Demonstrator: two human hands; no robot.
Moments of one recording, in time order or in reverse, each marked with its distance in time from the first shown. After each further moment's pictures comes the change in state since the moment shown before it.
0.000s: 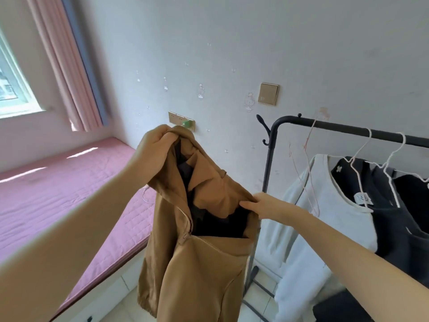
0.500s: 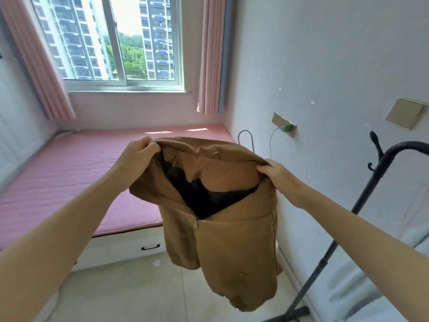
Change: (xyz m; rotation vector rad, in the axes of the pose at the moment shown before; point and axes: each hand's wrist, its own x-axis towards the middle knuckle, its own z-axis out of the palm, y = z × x) left_hand -0.168 -0.023 -0.119 0.302 0.469 -0.348; right_hand -0.004 -0.111 0.040 0.187 -0.233 -0.550
